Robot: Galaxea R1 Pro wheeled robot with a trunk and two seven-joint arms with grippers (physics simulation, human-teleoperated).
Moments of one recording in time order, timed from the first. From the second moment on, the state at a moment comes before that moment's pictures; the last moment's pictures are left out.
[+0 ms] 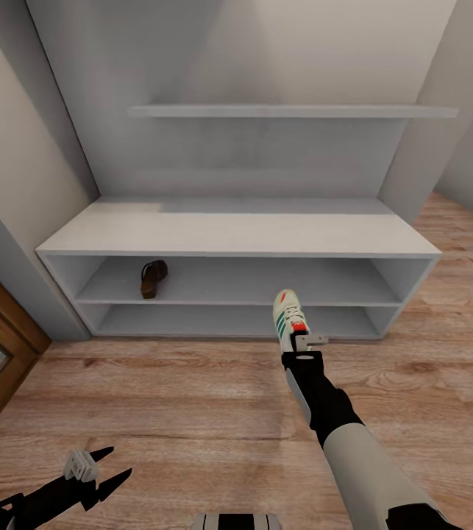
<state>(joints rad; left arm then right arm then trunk) -0.26 0.27 0.35 -0.74 -0.04 -0.13 -1.12 -0.76 0.17 0.04 -0.74 0.07 0.49 -0.38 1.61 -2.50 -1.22</state>
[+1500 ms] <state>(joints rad) -0.26 0.27 0.35 -0.74 -0.04 -0.13 -1.12 -0.76 0.17 0.04 -0.74 0.07 0.49 -0.38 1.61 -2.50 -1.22</state>
